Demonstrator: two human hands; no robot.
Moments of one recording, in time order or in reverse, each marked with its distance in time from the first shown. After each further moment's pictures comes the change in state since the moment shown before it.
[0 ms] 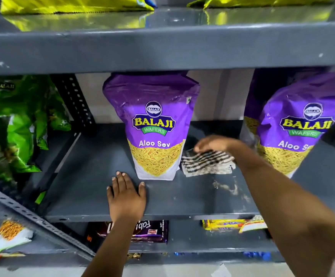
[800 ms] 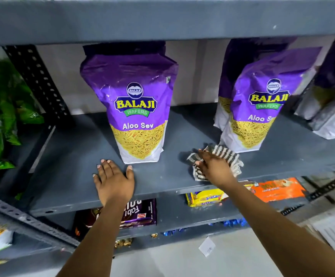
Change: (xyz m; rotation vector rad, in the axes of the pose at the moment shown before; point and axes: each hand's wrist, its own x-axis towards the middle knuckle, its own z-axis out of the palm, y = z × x) left_hand -0.006 -0.005 -0.003 -0.023 -0.078 -0.008; right_hand -0.096 0.060 0.109 -0.354 0.571 0.061
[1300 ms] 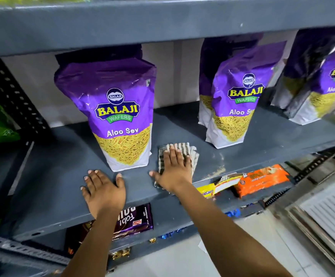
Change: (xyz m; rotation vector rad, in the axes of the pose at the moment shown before) left_hand 0.003 -0.001 0.004 -0.005 0.022 0.025; right_hand 0.000 -0.085 0.034 -0.090 -0.201 0.185
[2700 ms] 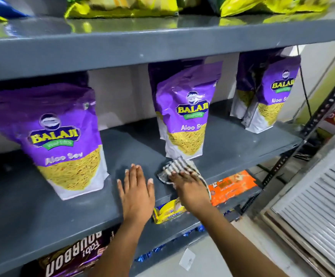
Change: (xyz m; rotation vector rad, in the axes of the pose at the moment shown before) left_hand -0.069 0.161 0.018 -0.169 0.074 0.529; right_hand -0.039 0.148 -0.026 -0.070 0.425 -0.140
